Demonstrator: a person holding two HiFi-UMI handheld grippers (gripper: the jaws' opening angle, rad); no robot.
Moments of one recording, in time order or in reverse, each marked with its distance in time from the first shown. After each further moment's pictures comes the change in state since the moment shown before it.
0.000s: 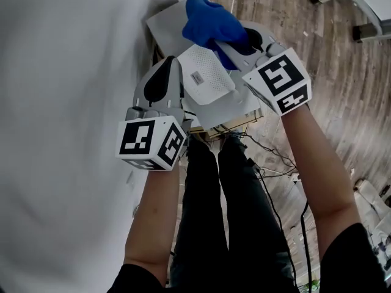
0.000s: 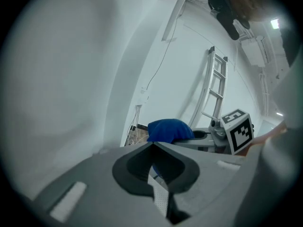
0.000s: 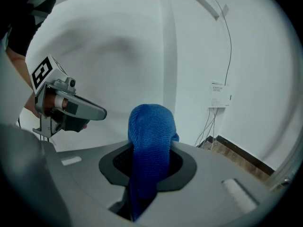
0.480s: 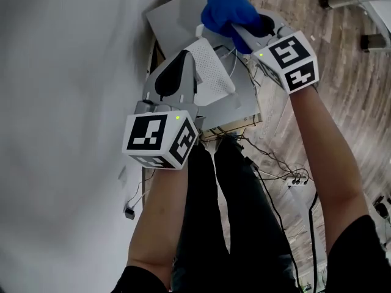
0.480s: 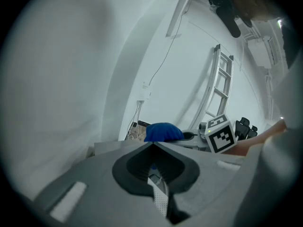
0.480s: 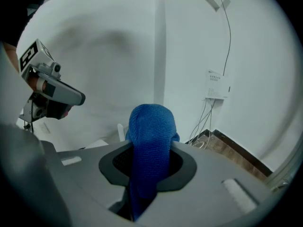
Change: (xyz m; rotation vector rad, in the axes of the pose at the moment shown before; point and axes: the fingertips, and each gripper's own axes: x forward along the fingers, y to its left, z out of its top) left arm 0.028 -0.016 -0.019 -0.056 0.028 0.035; right arm 0.026 -0.058 -0.052 -0.014 0.082 -0.009
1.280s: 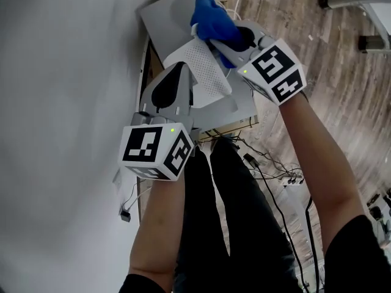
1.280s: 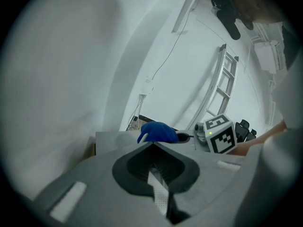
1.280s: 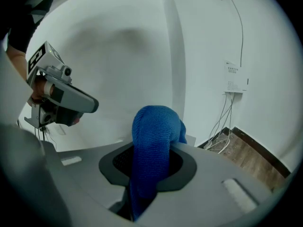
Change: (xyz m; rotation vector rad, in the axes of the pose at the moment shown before) left arm -0.003 0.006 -0.028 -0.055 0.054 0.009; right arm 0.022 0.056 -0.008 -0.007 0.000 0.188
